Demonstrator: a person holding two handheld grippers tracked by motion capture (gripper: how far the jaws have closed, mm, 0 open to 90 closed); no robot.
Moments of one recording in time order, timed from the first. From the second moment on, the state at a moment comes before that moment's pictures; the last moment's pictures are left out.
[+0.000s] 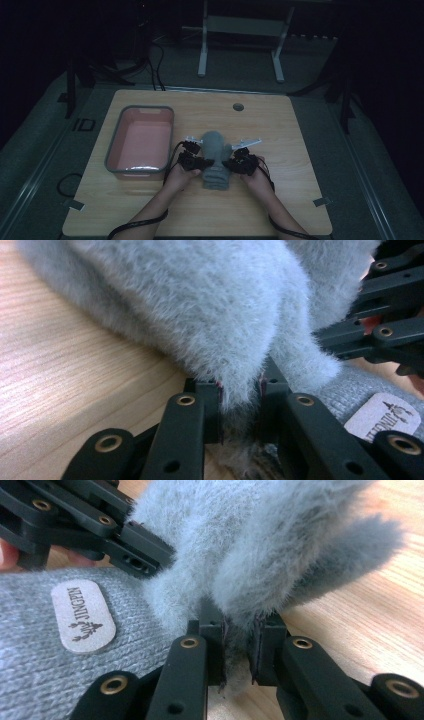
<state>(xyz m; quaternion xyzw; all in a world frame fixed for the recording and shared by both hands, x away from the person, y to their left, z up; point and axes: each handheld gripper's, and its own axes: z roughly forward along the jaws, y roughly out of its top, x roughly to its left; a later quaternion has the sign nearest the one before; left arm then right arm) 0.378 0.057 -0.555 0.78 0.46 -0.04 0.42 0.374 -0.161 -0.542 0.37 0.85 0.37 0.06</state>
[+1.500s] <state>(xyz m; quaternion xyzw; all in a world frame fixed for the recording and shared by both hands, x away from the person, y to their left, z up) 0.370 0.136 -0.410 0.79 0.45 0.06 0.41 0.381 -0.091 -0.423 0.31 0.83 0.46 0.07</state>
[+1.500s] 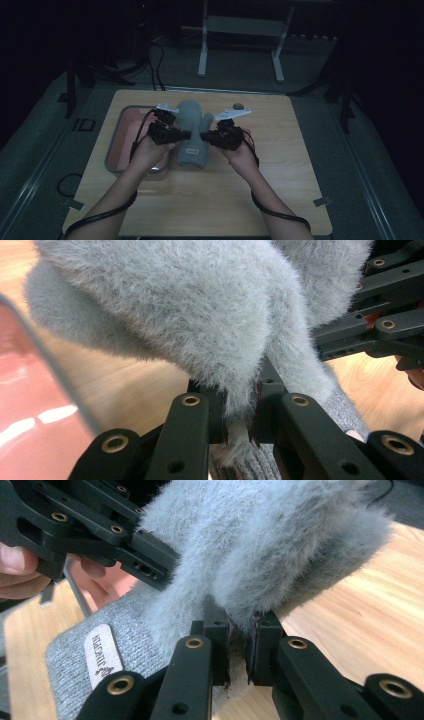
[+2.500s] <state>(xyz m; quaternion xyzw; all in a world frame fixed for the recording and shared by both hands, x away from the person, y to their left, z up) 0.388 0.250 -0.470 0.77 0.55 0.05 0.32 0.417 0.063 -0.471 0.30 0.88 0.38 0.03</state>
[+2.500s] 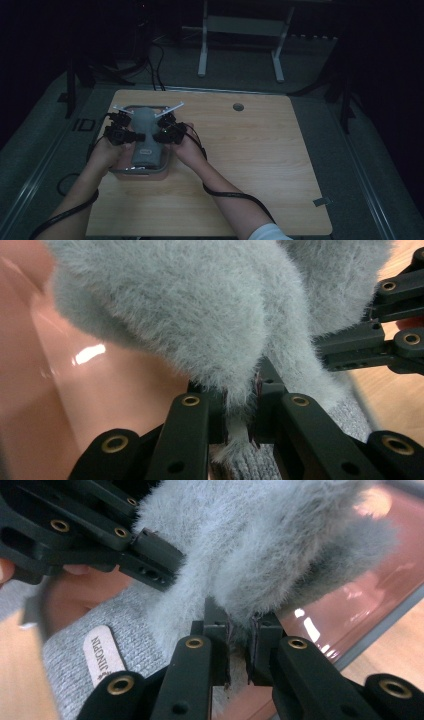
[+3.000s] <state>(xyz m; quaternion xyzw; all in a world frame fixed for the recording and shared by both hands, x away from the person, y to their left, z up) 0.404 0.246 -0.506 0.77 0.58 0.03 0.26 0.428 0.088 -0.502 0.31 0.91 0.28 0.04</state>
